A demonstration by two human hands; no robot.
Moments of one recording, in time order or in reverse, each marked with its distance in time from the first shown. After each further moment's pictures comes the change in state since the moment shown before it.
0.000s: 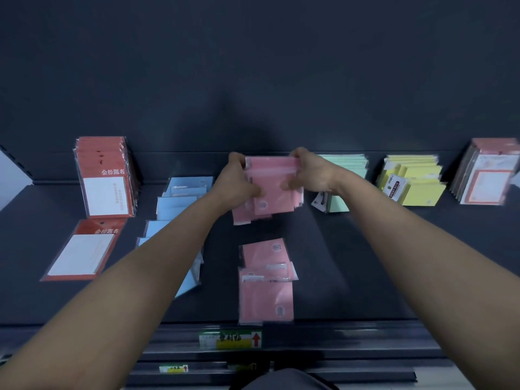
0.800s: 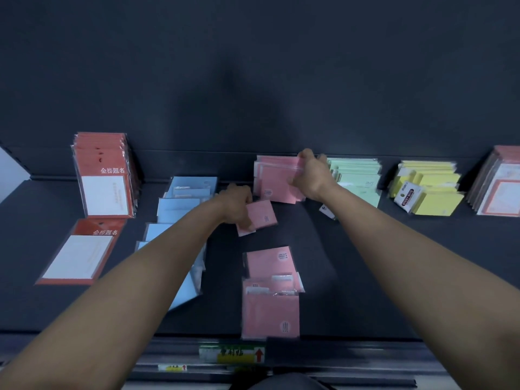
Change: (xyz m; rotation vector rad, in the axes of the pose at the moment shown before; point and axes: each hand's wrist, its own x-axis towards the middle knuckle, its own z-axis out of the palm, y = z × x) left_hand 0.016 -0.028 -0.003 0.661 -0.354 -0.145; right_hand 0.035 0.007 0.025 -0.144 0.259 0.093
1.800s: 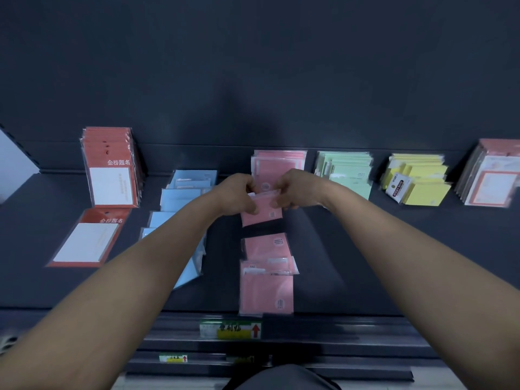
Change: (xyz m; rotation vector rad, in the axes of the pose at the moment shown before) left_hand -0.036 0.015 0.001 -0.342 0.138 0.112; right_hand -0.051 -0.013 -0.010 0.023 -0.517 -0.180
